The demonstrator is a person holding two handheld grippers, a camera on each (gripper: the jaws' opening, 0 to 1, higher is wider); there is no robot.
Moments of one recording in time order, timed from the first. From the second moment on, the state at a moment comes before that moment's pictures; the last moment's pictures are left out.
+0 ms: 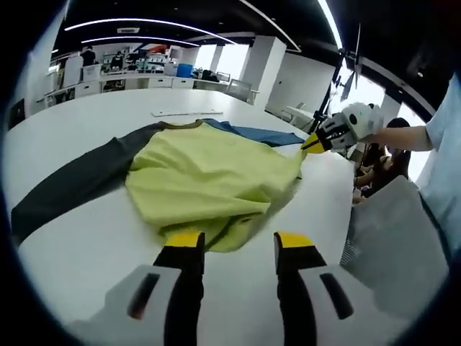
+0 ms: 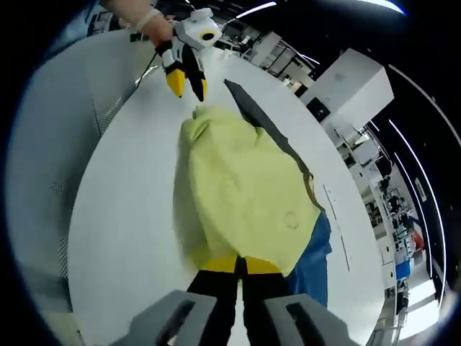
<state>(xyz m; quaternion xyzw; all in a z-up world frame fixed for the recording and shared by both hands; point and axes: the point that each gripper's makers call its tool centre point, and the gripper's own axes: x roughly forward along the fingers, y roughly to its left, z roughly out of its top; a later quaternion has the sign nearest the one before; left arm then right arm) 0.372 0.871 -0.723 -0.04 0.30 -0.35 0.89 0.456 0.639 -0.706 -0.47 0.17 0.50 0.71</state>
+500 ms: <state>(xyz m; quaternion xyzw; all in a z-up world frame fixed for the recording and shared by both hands) 0.376 0.877 -0.719 -0.05 0.29 -0.34 0.89 0.533 0.674 -0.717 -0.45 0.21 0.49 0.72</state>
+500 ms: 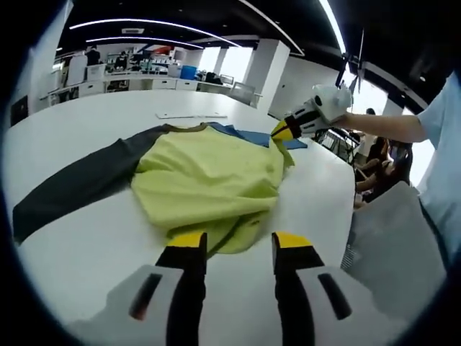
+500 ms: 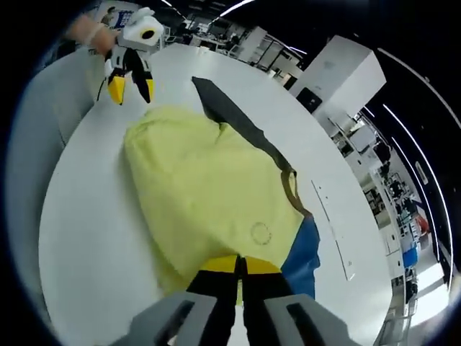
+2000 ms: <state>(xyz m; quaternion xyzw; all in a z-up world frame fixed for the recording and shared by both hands) 0.370 0.890 -0.727 -0.08 0.30 -0.32 0.89 0.558 0.682 -0.745 -0.29 0.30 0.48 0.77</state>
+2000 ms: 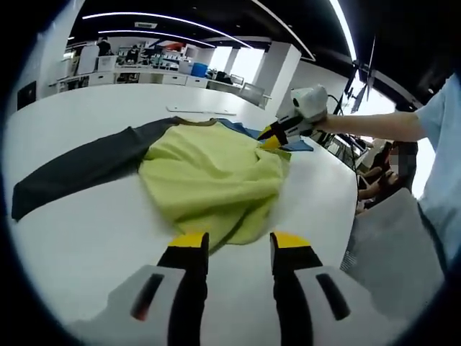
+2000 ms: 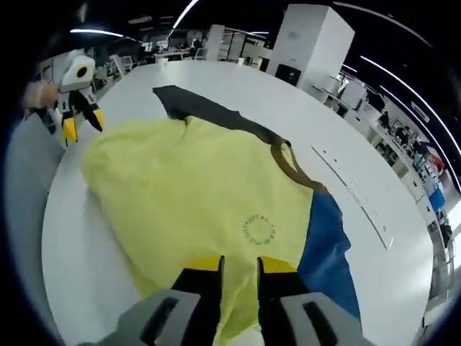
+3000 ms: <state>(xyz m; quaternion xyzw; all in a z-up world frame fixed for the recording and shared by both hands) 0.369 0.885 -0.724 -0.08 0.30 -0.33 0.89 0.520 0.629 -0.735 -0.16 0.34 0.45 0.81</state>
